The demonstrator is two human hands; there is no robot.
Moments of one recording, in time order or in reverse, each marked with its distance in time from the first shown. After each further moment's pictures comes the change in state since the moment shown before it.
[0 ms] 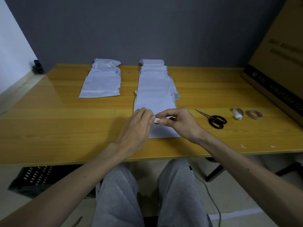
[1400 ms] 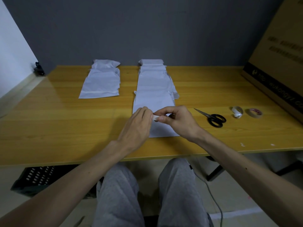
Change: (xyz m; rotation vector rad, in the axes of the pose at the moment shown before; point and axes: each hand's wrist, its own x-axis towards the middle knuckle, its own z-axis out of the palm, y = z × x) left_hand 0.006 -0.006 0.009 0.131 0.022 0.124; right_hand 0.000 -0.003 0.002 -0.036 0.060 -0.038
